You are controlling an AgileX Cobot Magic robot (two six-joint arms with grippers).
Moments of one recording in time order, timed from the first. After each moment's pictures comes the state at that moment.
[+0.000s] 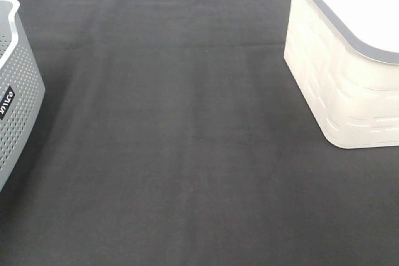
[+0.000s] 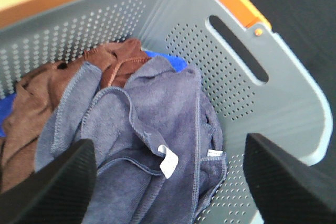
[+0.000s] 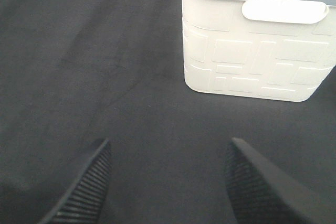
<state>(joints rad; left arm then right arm) 0.03 1.17 -0.85 0.58 0.56 -1.39 0.04 0.00 -0.50 0.10 1.06 -0.12</state>
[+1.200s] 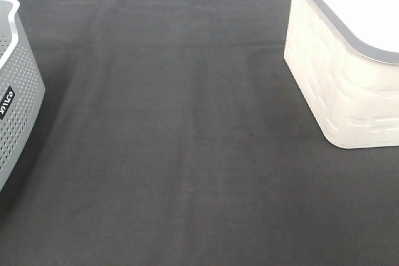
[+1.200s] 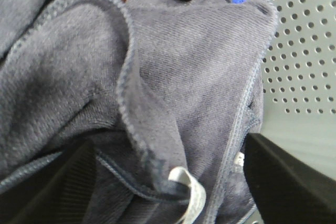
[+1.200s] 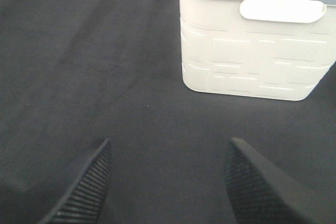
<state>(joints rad) 0.11 1.64 -0.85 0.50 0.22 -1.65 0.04 0.00 -0.50 0.09 1.06 -0.11</state>
